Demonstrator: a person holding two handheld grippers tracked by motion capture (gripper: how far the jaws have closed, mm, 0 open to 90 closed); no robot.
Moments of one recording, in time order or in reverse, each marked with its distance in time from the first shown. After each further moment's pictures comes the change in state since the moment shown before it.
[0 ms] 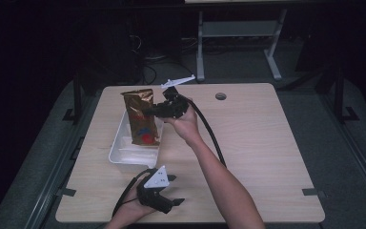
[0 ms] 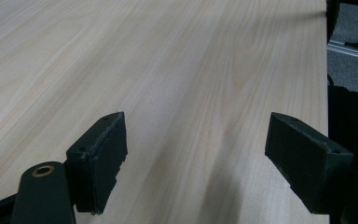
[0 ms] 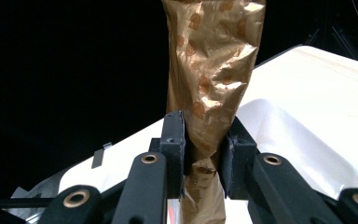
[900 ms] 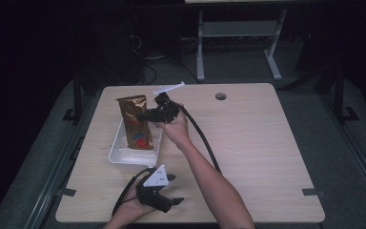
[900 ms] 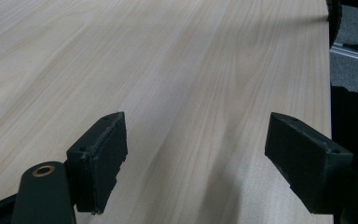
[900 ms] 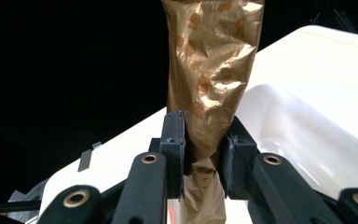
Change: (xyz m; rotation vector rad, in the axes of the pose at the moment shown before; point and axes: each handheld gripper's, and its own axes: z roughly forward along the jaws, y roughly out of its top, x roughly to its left) left arm 0.004 -0.002 0.000 0.003 -0.006 -0.014; right arm -0.009 -0.015 0.038 0.028 -0.008 0.041
